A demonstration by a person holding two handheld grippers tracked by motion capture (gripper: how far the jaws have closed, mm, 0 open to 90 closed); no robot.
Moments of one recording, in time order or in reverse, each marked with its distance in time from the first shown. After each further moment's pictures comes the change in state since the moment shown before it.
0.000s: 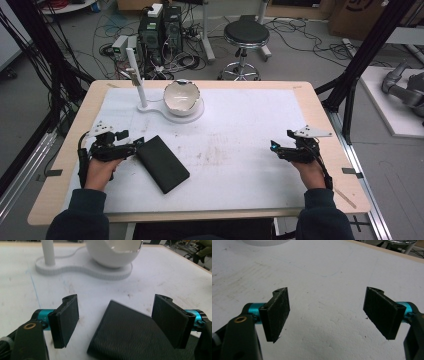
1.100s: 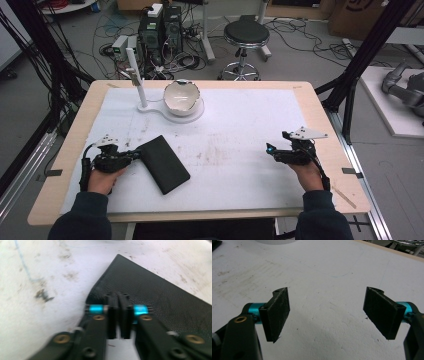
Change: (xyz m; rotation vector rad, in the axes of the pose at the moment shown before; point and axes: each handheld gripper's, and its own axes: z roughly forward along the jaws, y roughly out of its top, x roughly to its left) left arm -0.001 -0.029 0.007 0.166 -0.028 -0.004; right arm 0.012 0.002 0.002 0.006 0.038 -0.026
